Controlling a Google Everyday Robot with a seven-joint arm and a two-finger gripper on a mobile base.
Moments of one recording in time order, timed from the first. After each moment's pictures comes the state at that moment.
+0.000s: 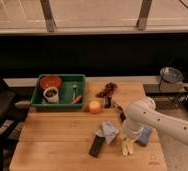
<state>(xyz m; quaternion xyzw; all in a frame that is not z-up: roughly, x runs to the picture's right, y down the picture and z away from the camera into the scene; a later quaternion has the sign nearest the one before) 0.187 0.282 0.770 -0.38 -0.15 -0.20 0.89</state>
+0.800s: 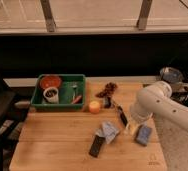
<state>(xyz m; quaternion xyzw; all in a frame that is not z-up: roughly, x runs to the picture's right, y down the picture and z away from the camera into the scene) 0.208 0.149 0.723 -0.26 -0.11 -0.17 0.94</state>
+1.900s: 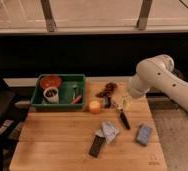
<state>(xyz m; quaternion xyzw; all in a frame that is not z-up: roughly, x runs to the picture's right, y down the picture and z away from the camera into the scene) 0.180 0.044 0.719 -0.20 -0.14 -0.19 0.95</state>
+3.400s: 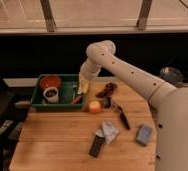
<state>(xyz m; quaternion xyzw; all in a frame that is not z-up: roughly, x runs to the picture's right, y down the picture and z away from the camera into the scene) -0.062 -0.041 0.810 -0.15 -0.27 -0.36 0.88</state>
